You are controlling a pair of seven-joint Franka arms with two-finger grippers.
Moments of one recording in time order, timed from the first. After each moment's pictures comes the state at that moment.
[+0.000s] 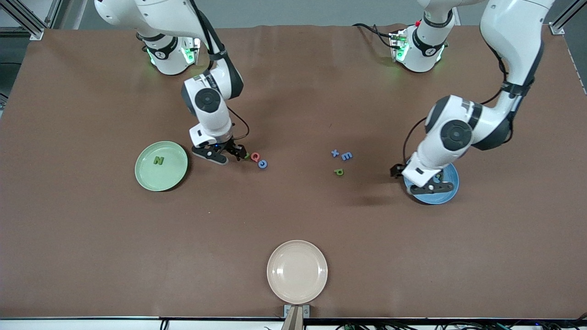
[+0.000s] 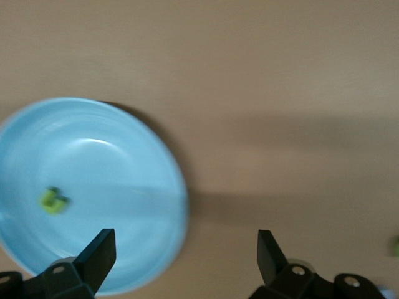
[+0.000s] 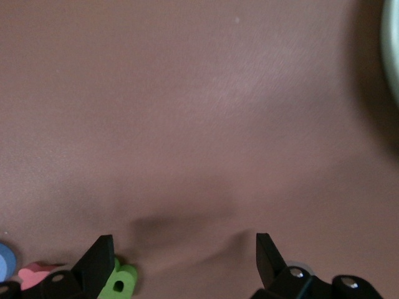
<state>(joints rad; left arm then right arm) 0.13 0.38 -0.48 -2.04 0.27 2.33 -0.60 1.02 0.43 -0.40 -2.30 0.13 2.71 0.95</state>
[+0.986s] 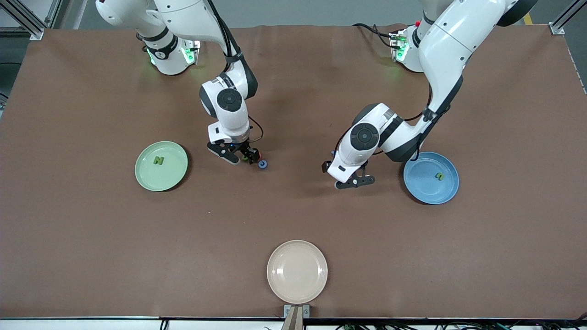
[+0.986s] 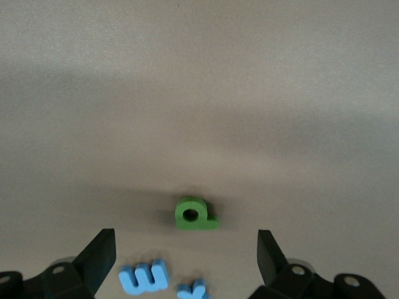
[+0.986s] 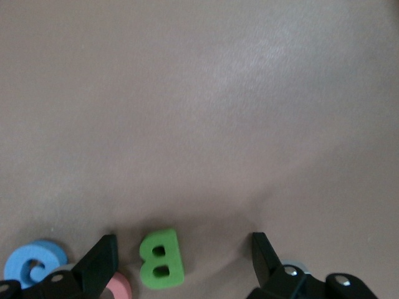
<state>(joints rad) -0.16 0.66 -0.48 -1.84 0.31 2.35 -0.95 1.07 0.50 -0.38 -2.22 0.13 2.69 1.15</state>
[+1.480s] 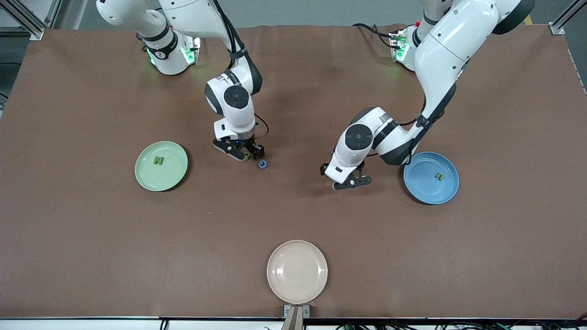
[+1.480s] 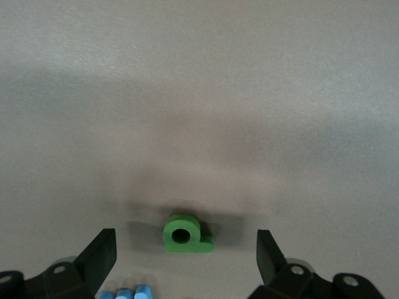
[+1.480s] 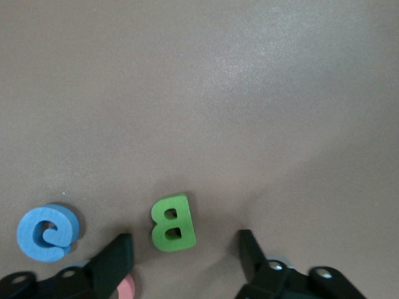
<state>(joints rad) -0.17 0.70 -0.48 -1.84 0.38 2.41 -1.02 1.08 0.49 -0.36 -2.20 0.13 2.65 1.17</state>
